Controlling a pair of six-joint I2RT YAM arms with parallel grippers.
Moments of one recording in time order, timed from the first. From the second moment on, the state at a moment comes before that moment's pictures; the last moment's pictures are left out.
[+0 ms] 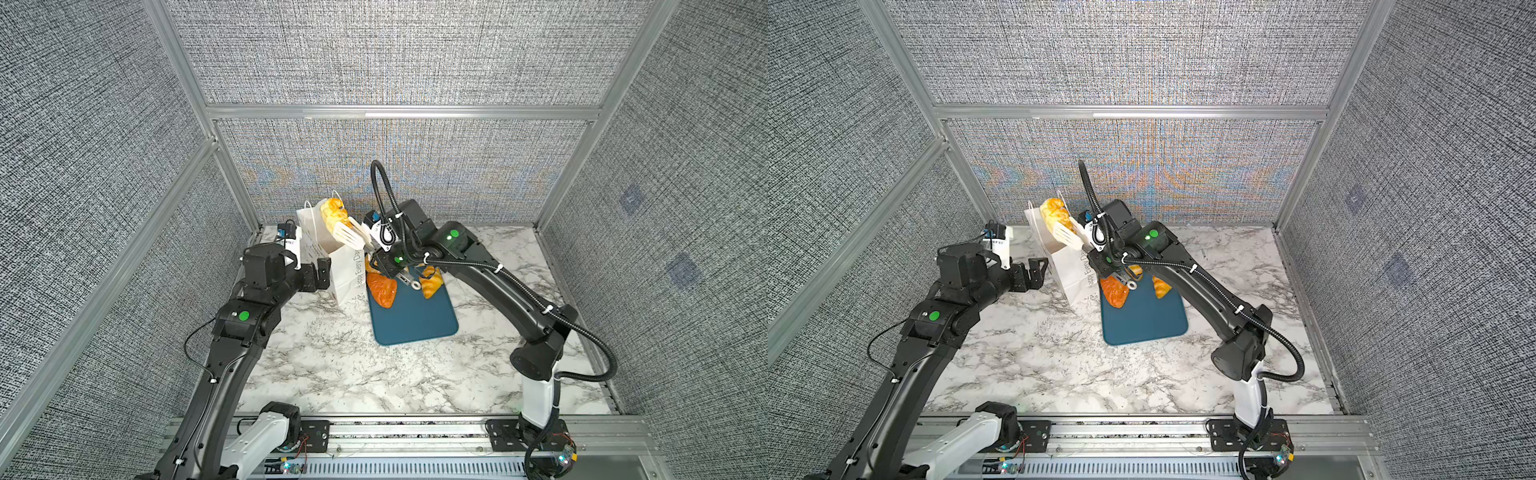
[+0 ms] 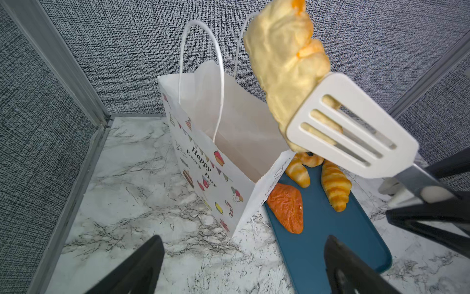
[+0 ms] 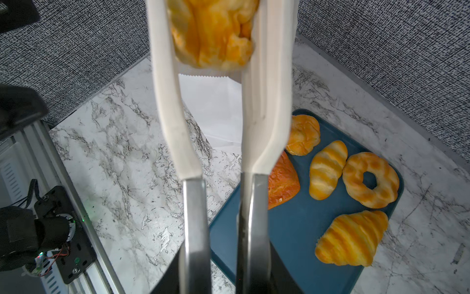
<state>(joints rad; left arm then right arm) -0.24 0.98 1.17 -0.65 0.05 -0.15 0.84 1.96 2.24 -1.06 -0.05 0.02</state>
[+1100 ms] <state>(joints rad) -0.24 0.98 1.16 -0.74 0.07 -0.16 0.84 2.14 2.46 -1.15 0.05 0.03</state>
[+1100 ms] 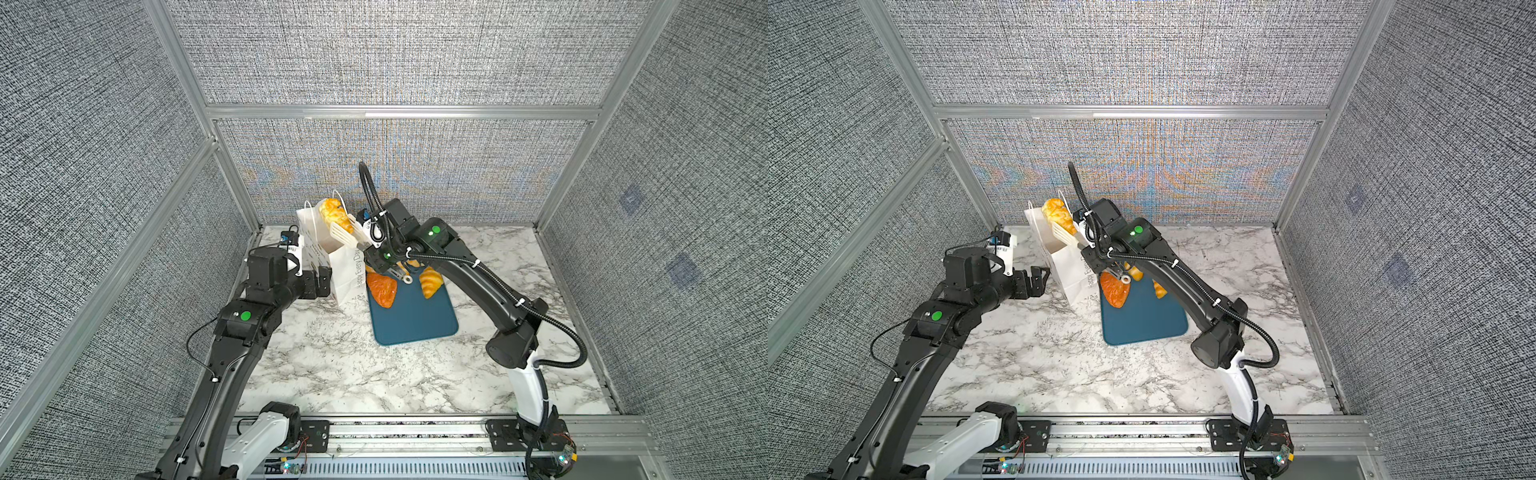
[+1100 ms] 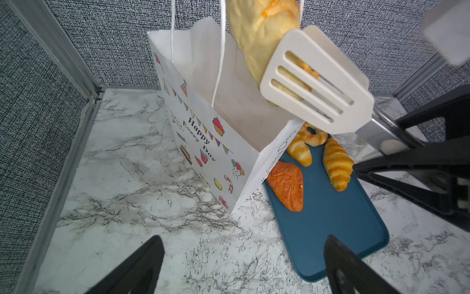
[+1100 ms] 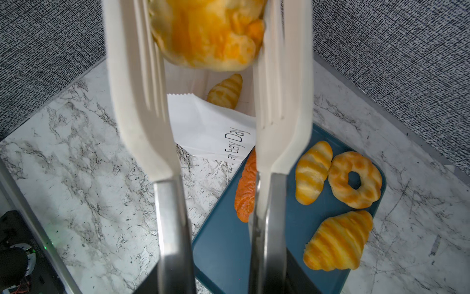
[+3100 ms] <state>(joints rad) -0.75 1.14 1.02 -0.51 -0.11 -0.37 0.57 1.72 1.38 -1.09 0.23 0.18</state>
